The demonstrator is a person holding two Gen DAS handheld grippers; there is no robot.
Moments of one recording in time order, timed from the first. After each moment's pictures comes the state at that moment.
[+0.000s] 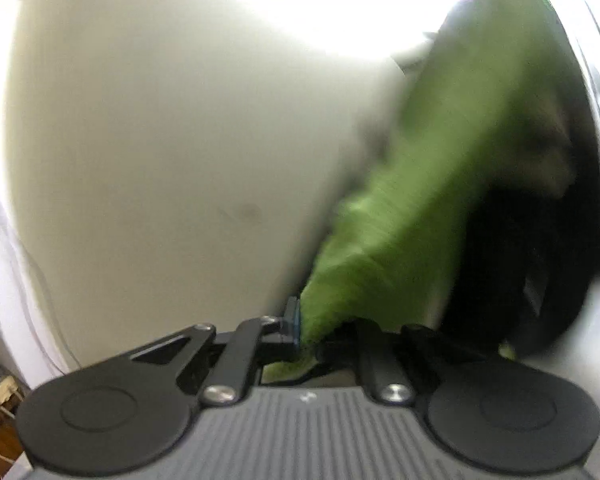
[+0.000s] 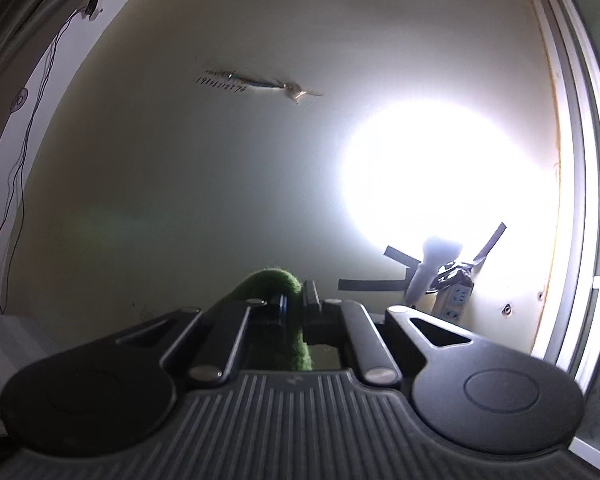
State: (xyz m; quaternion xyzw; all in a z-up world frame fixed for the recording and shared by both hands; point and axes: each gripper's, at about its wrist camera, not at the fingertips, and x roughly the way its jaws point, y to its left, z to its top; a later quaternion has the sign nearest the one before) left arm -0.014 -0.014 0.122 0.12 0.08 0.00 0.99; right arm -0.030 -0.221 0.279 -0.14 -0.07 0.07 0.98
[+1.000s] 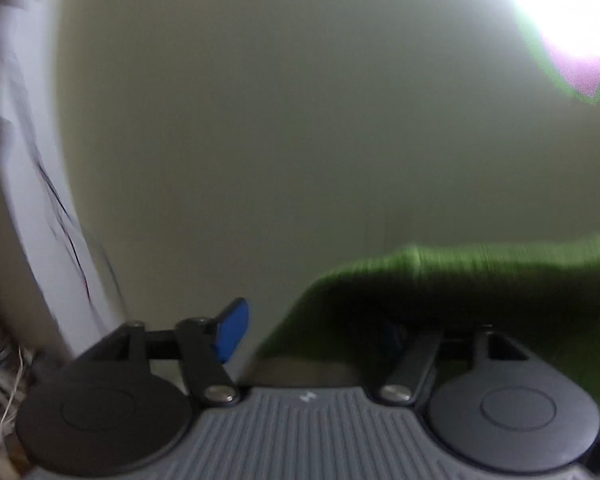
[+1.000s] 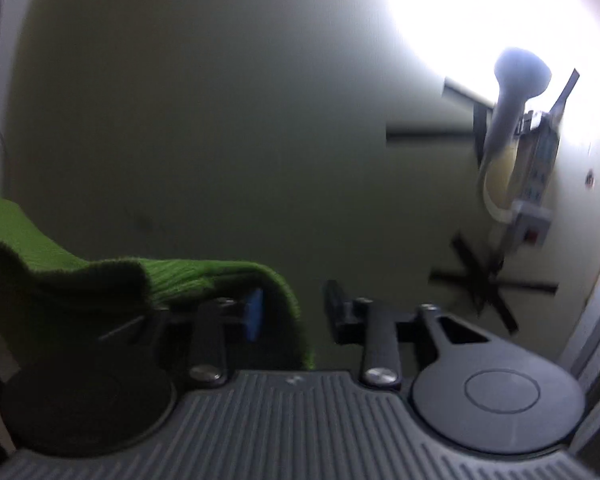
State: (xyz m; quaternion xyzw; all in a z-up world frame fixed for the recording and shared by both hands) left arm 0.165 0.055 0.162 0.13 0.25 0.13 0.95; right arm 0.175 -0.185 0.186 -0.11 0.17 0.06 0.98
